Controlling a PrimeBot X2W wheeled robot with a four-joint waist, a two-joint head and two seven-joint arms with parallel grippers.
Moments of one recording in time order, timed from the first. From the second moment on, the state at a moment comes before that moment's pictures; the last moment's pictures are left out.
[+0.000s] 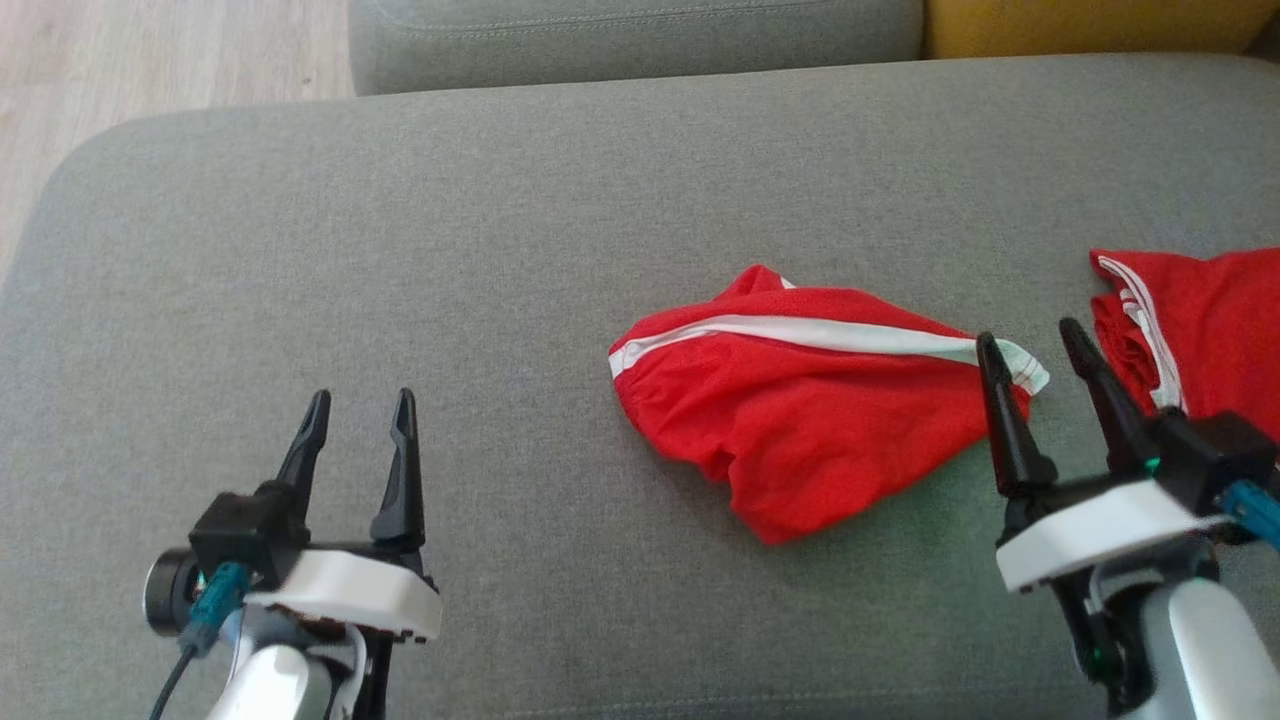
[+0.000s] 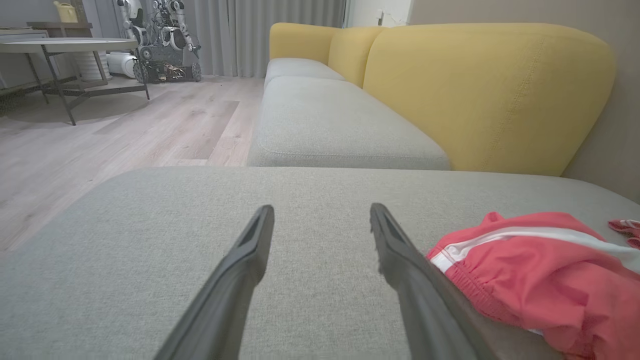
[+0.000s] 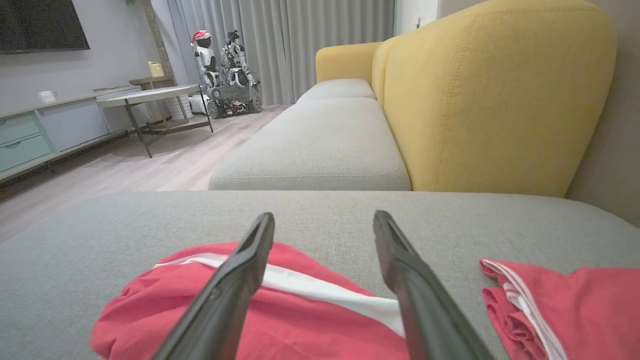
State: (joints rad) left arm -0.05 0.25 -0.38 0.04 -0.37 0.24 -0.24; right arm -0.06 -0.14 0.07 0.02 0.21 0.13 0.00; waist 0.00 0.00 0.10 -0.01
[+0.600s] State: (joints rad) left arm -0.04 0.25 -0.38 0.03 -0.37 0.26 -0.22; right arm 0.01 -0.11 0.06 -0.10 0.19 0.13 0.06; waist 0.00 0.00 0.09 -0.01
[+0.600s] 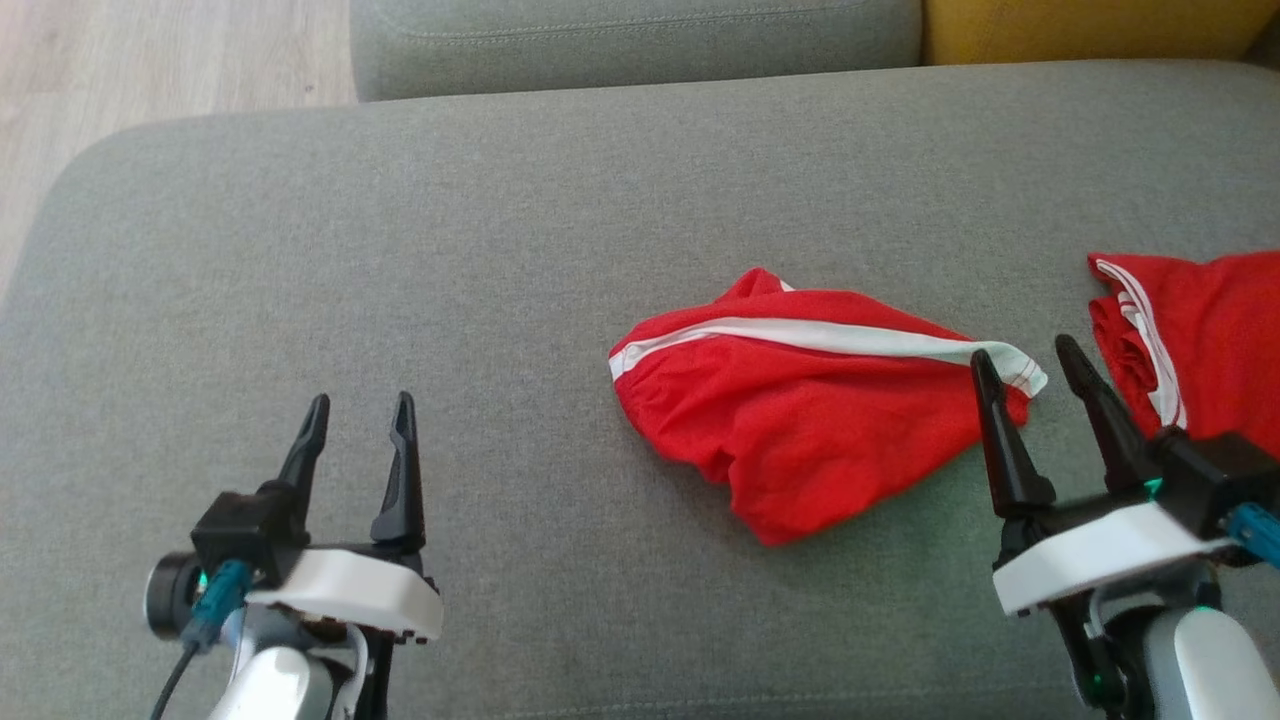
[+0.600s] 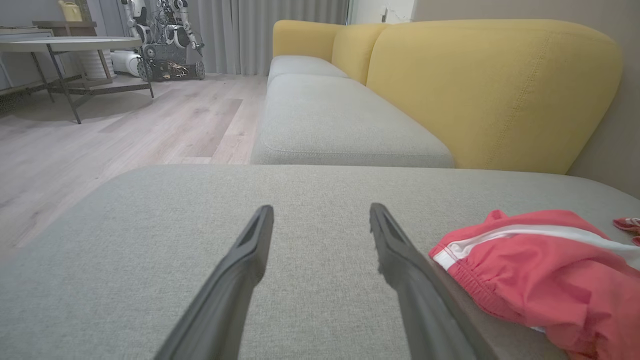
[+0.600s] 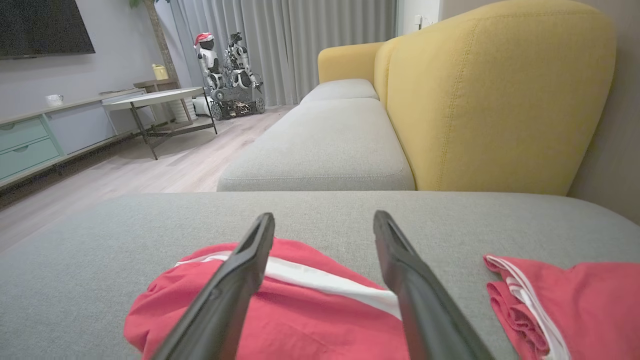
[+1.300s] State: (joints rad) left arm -0.47 0.06 -0.54 0.57 -0.56 0.01 0.00; right arm -0.02 -0.10 0.08 -0.09 0.19 0.13 0.08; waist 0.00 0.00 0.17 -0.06
